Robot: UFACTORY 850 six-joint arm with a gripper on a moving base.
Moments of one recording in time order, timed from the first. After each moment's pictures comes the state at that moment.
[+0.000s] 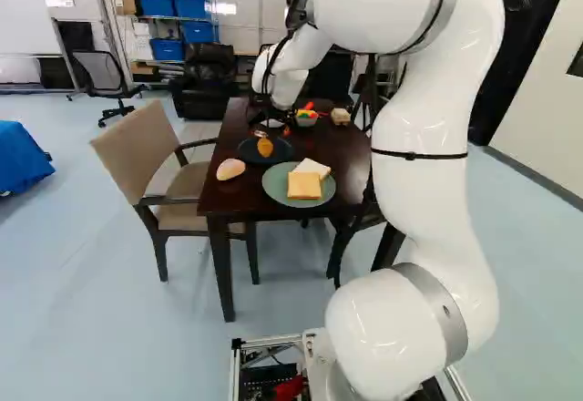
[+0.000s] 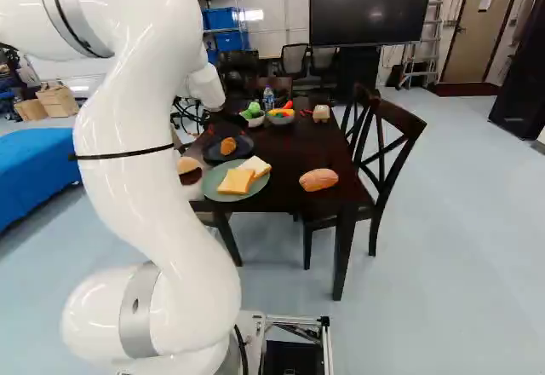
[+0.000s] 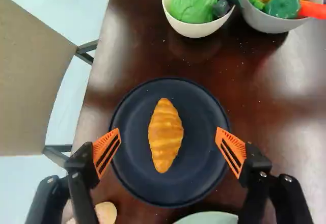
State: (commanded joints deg) arm 10.8 -23.2 -70.0 9.1 -9.8 0.0
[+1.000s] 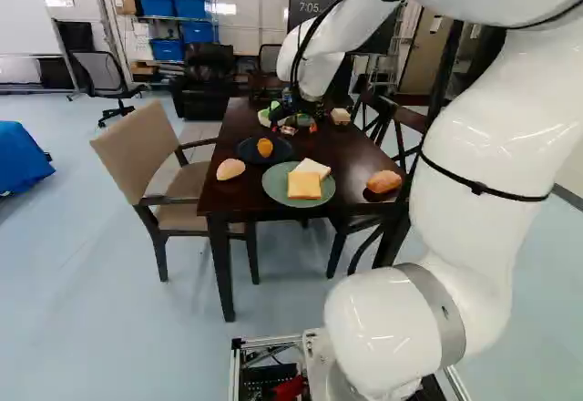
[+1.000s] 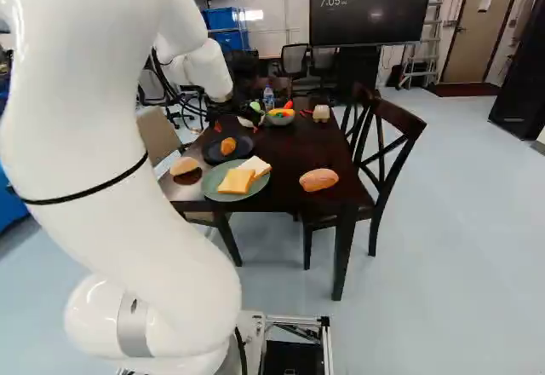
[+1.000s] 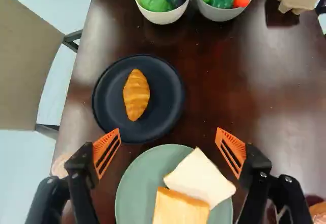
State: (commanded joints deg) arm 5.1 -5.2 -56.5 2.1 -15.6 0.0
